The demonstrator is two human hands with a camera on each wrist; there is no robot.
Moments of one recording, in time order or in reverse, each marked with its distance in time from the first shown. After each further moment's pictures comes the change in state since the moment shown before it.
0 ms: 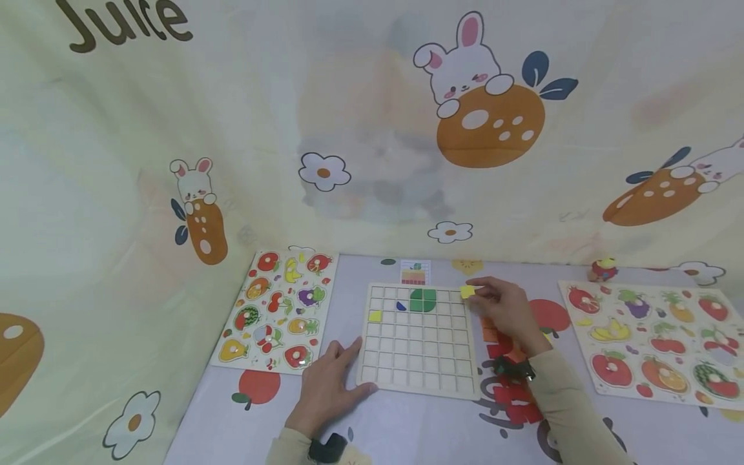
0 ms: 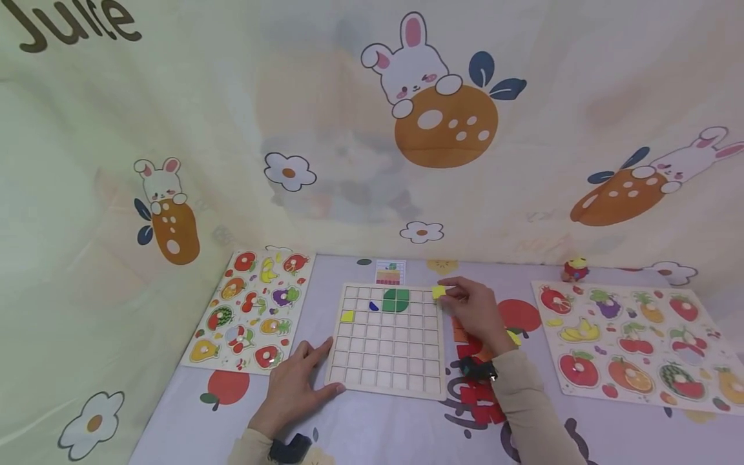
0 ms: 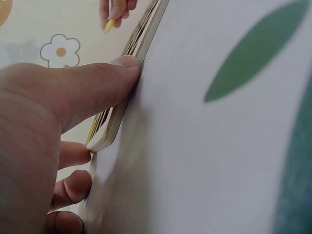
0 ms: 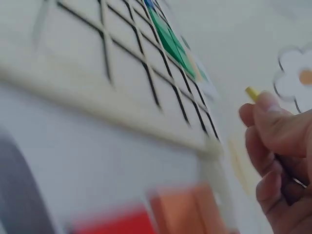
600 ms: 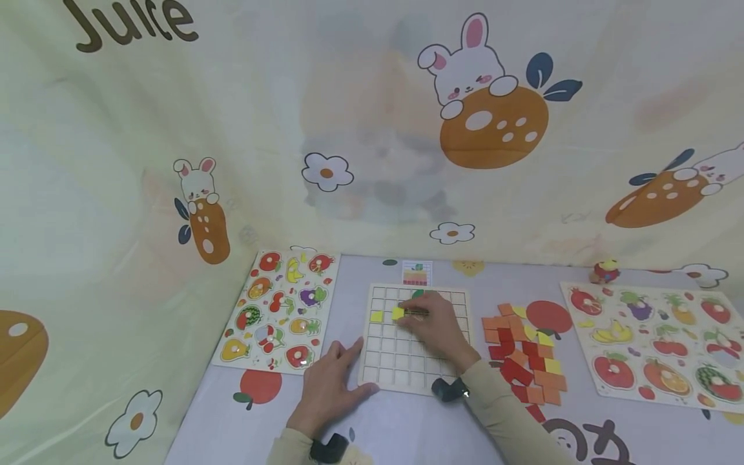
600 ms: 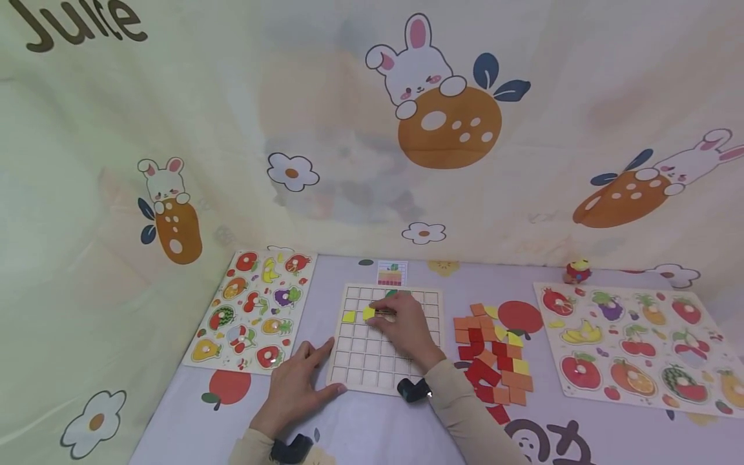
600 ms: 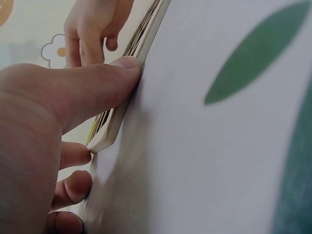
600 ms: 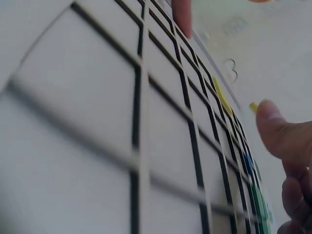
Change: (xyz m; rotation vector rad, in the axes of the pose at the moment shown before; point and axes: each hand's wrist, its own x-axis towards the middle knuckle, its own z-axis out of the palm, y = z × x) left_hand 0.000 -0.001 -0.001 -0.002 -0.003 0.009; right_hand -0.013 -0.069 0.103 0.028 -0.037 -0.216
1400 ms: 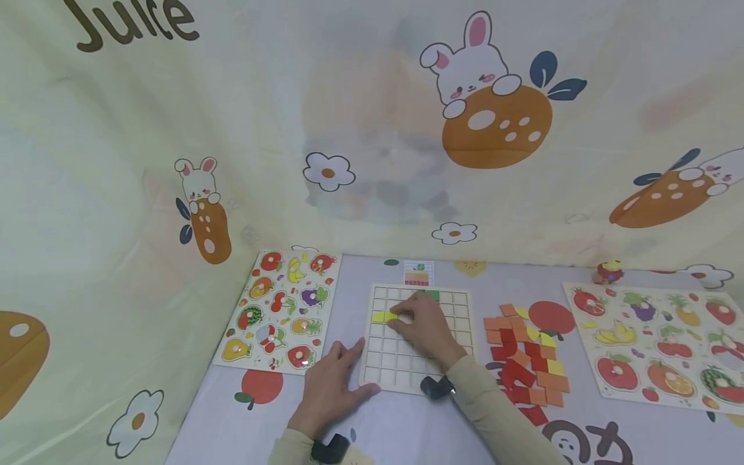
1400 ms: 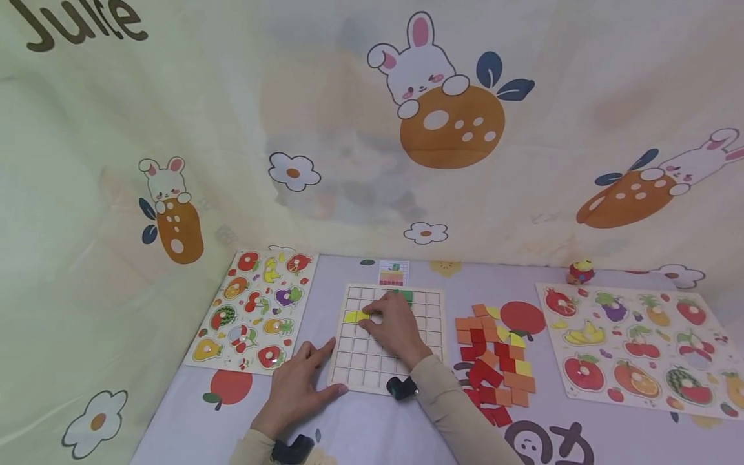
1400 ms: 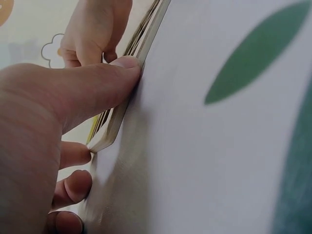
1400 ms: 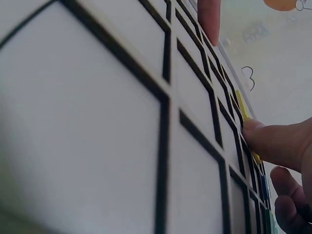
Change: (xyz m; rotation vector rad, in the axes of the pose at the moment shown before) left_hand 0.000 0.000 0.000 0.005 0.001 0.004; right_hand 0.009 -0.014 0.020 -0.149 -0.055 0.013
